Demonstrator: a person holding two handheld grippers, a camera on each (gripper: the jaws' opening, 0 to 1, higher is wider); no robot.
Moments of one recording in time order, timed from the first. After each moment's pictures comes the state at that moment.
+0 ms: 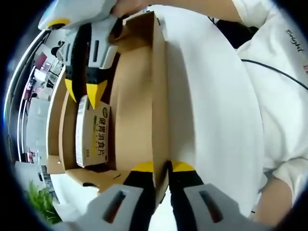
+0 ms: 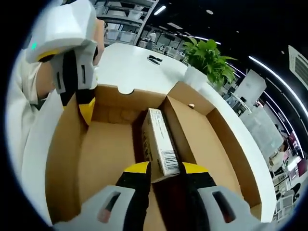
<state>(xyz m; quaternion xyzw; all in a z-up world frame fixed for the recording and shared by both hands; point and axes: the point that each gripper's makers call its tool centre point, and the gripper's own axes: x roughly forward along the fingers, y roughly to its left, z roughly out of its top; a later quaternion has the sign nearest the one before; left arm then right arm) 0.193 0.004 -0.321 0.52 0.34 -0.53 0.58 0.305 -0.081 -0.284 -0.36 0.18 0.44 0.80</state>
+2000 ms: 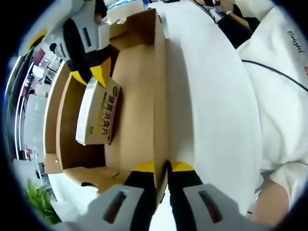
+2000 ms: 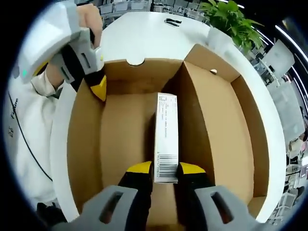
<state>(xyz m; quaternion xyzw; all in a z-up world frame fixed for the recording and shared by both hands) 0.191 0.003 -0.323 0.52 0.36 -0.53 0.57 0.274 -0.115 -0.301 -0.40 0.39 0.47 0.68</state>
